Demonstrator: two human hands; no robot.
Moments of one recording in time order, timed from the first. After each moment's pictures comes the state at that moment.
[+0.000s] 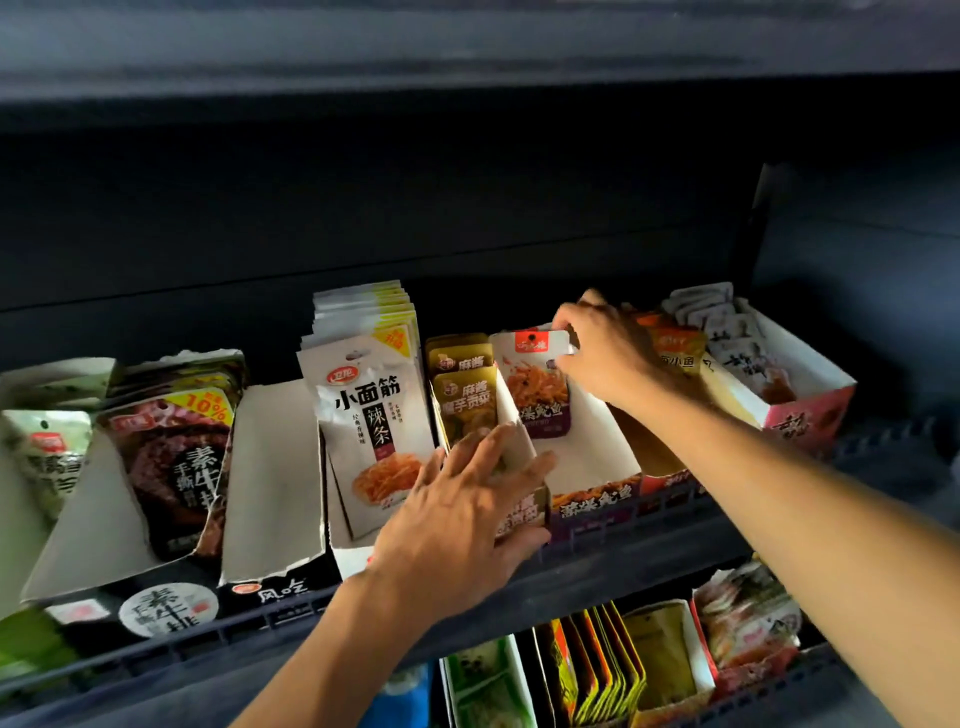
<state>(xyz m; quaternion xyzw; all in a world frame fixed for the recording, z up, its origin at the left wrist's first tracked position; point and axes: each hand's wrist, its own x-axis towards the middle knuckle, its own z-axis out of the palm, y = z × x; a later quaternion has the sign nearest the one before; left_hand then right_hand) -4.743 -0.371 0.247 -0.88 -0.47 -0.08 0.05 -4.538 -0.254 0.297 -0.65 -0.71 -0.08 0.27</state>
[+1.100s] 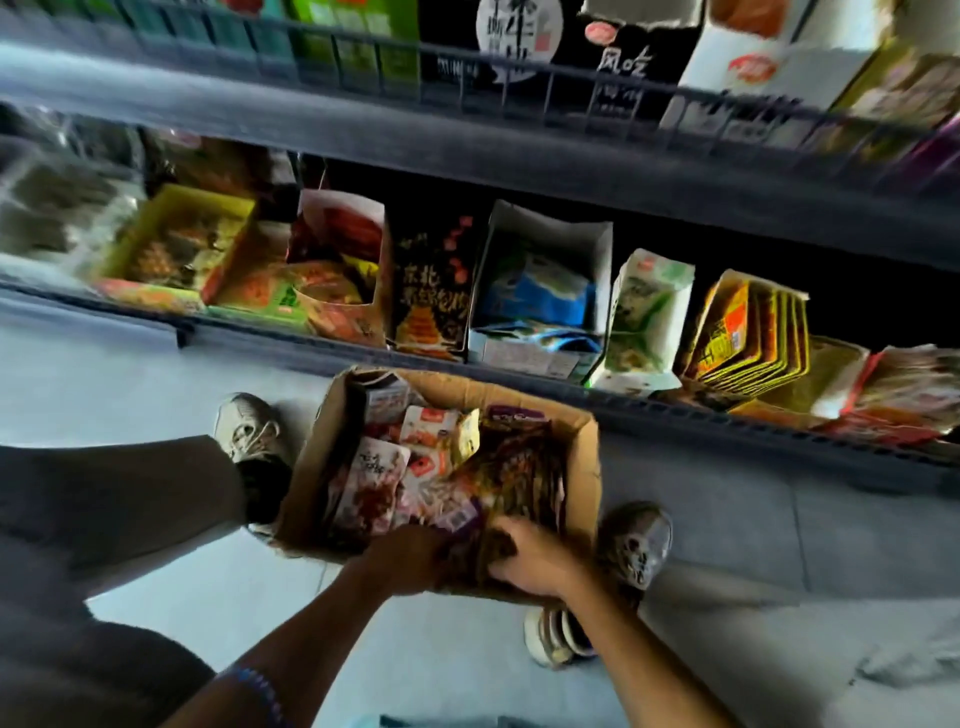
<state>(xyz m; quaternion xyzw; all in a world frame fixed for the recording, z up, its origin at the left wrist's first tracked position) -4.901 -0.695 -0.091 -0.65 -0.63 0.06 -0.42 -4.716 -0.627 -0.080 -0.51 -0.67 0.50 -0.21</state>
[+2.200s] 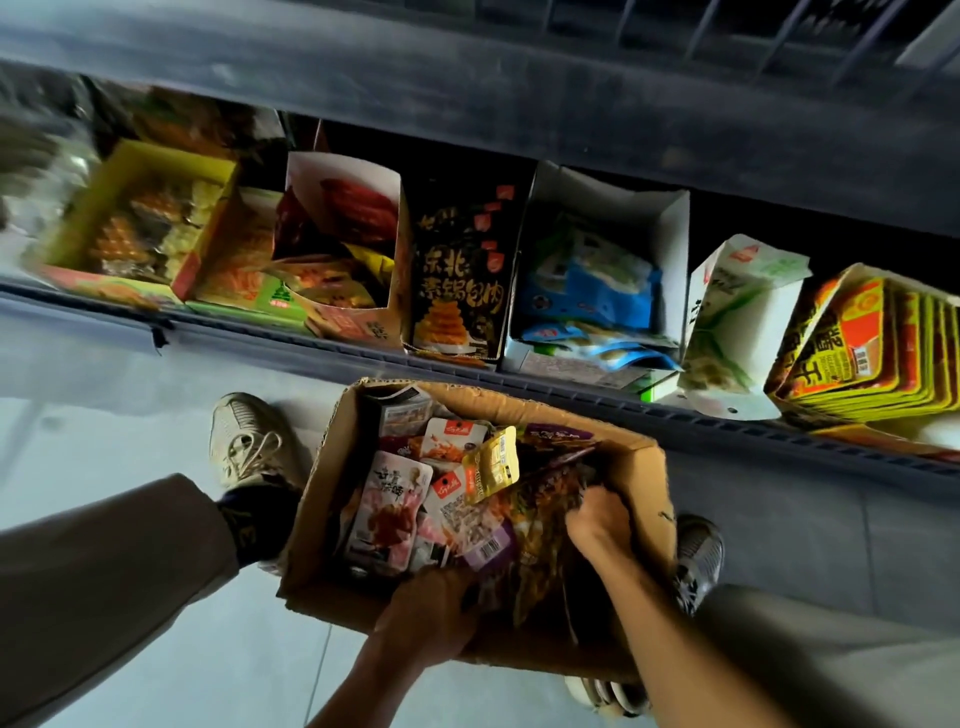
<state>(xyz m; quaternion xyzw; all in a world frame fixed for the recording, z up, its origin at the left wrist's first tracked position) -4.909 -0.699 -0.163 -0.53 -0.69 -0.01 -0.49 -4.735 -0.546 -0.175 -0.74 -0.56 0.32 -0.19</state>
